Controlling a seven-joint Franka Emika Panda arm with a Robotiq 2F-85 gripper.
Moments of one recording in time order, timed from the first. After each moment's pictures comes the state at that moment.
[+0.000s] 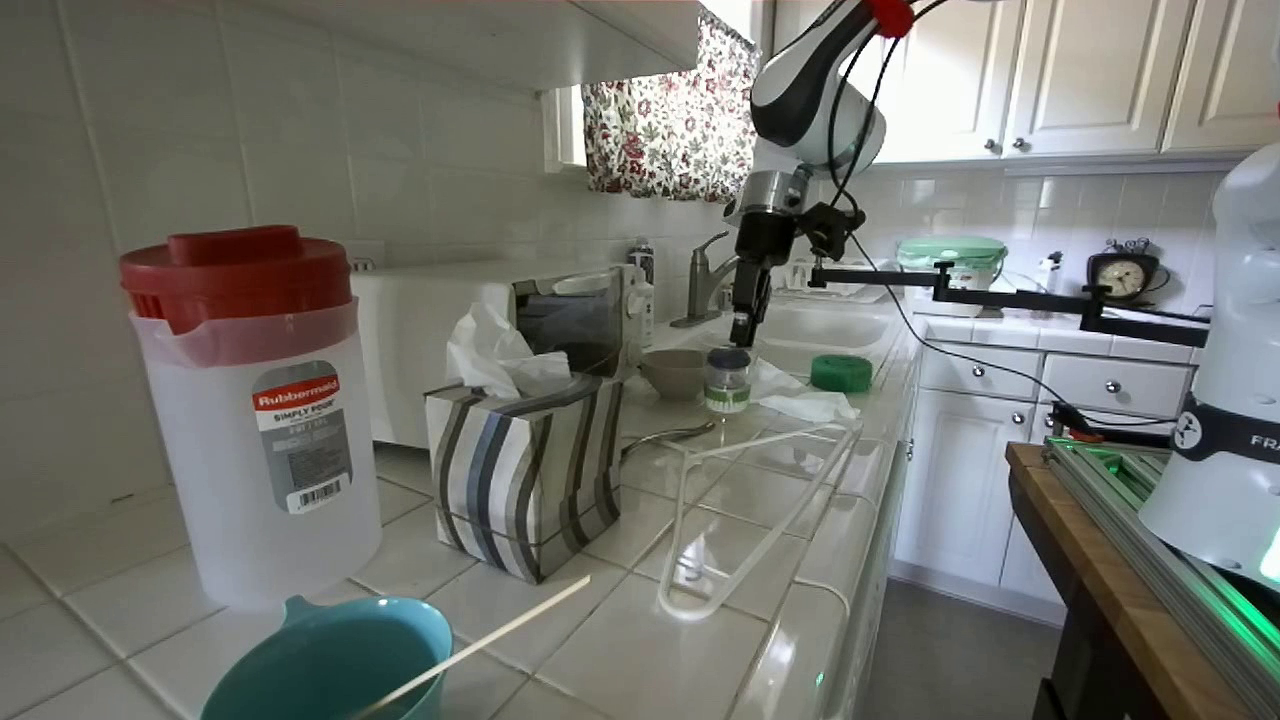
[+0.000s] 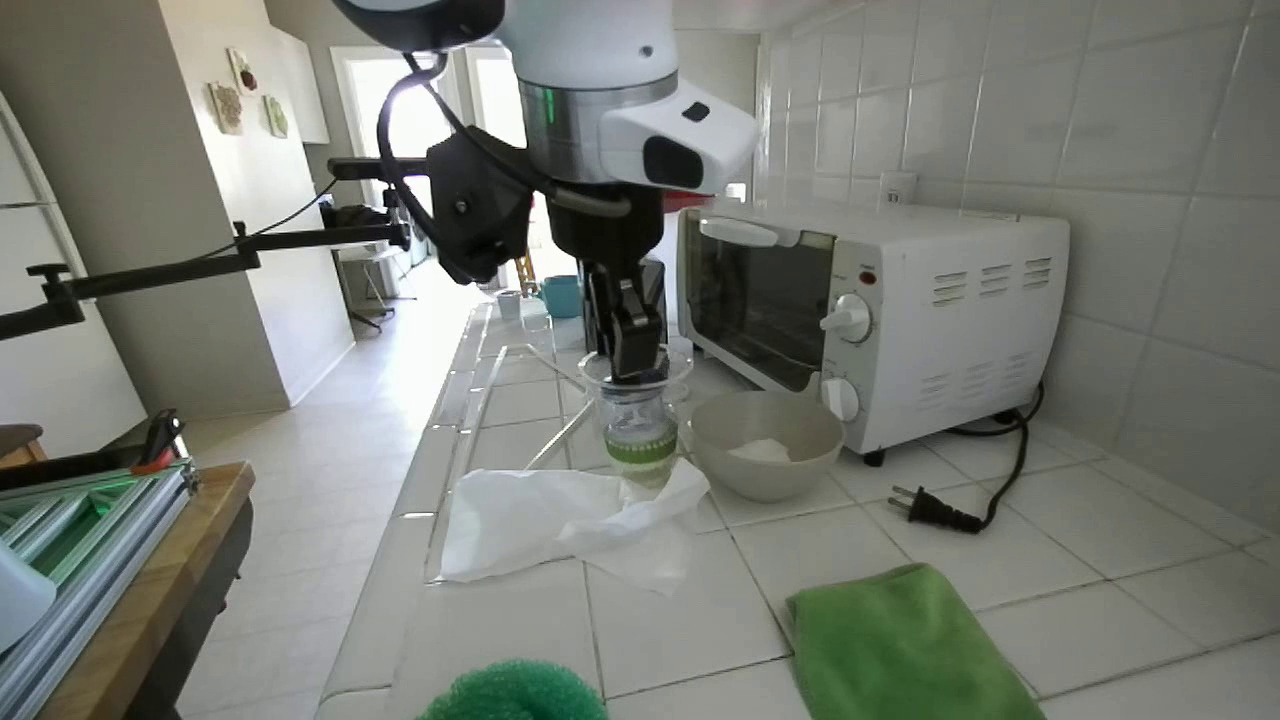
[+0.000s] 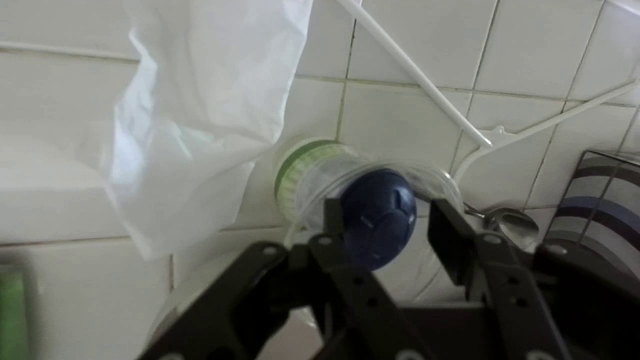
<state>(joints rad) -0.18 0.07 -0.11 -2.32 0.54 2.34 -0.64</state>
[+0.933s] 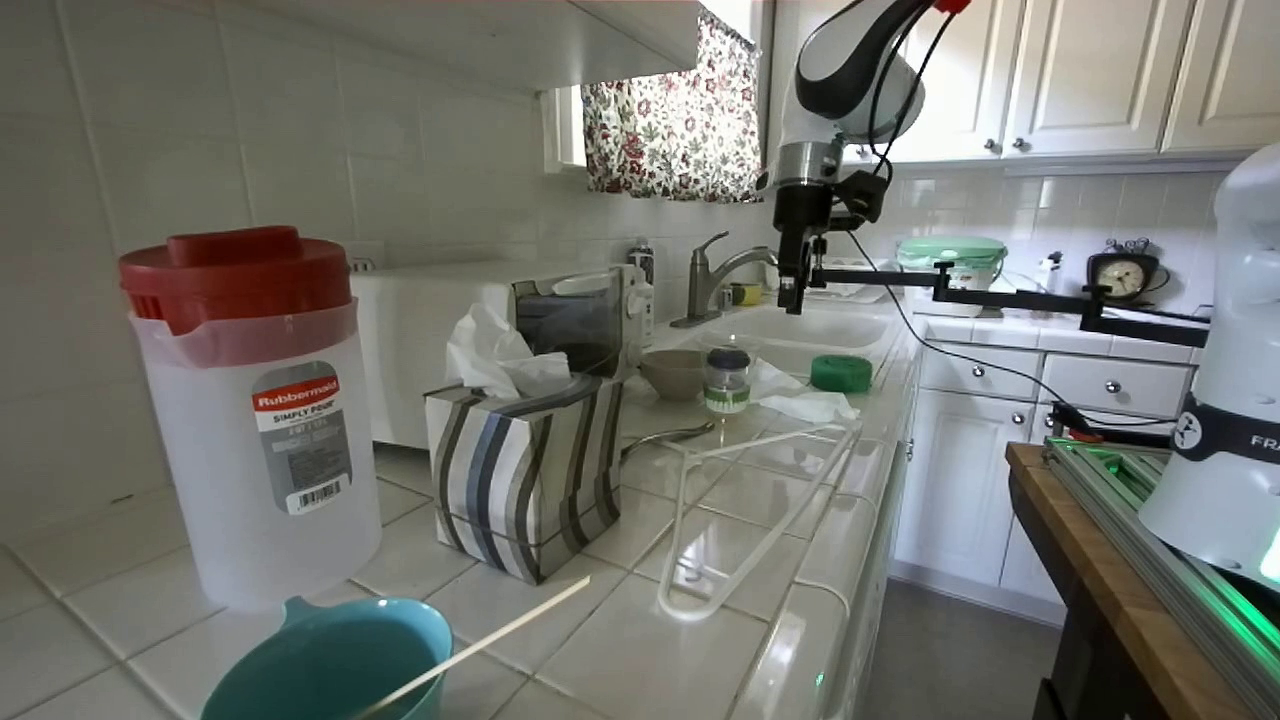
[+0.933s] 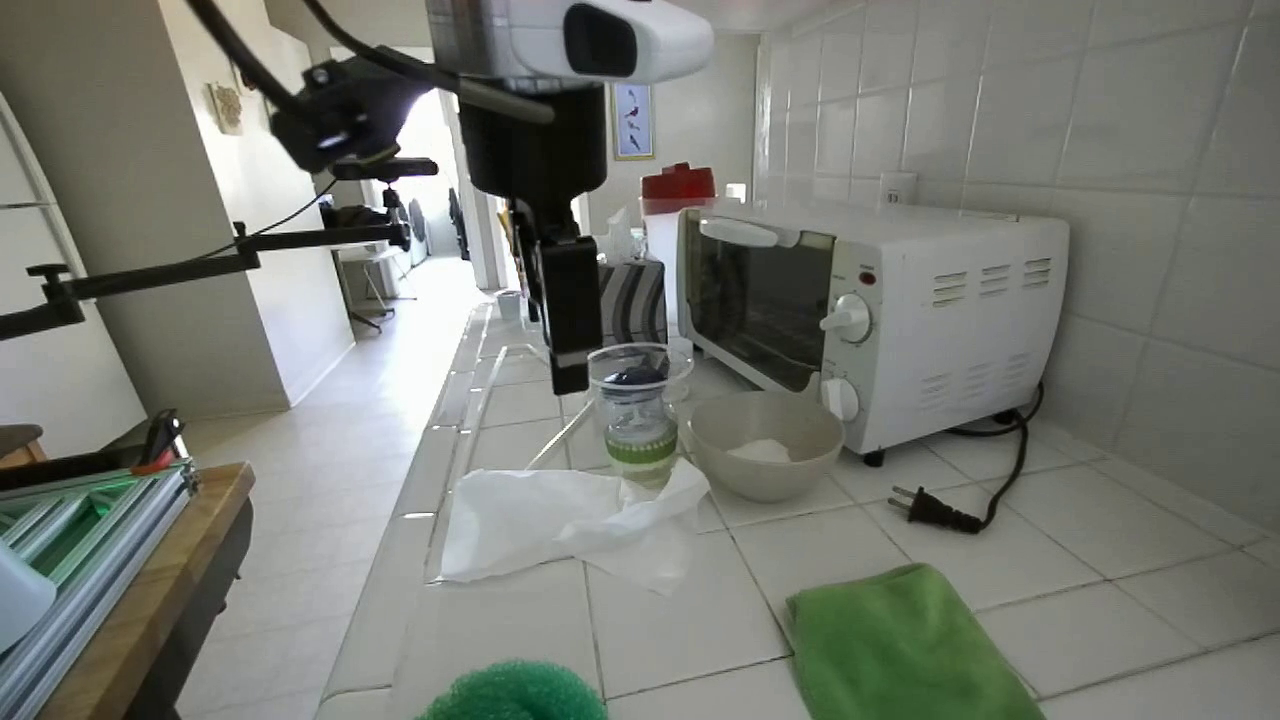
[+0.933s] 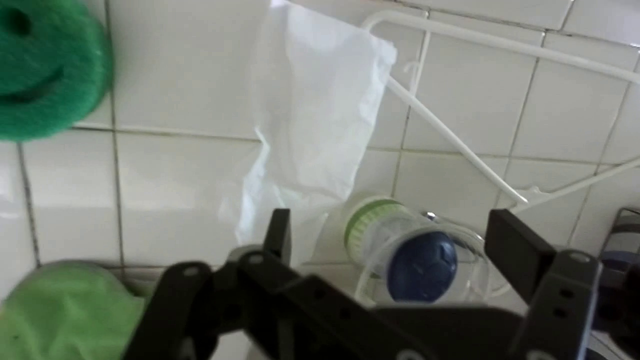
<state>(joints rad) -0.19 -0.09 -0.18 -2.40 0.27 2.25 -0.50</state>
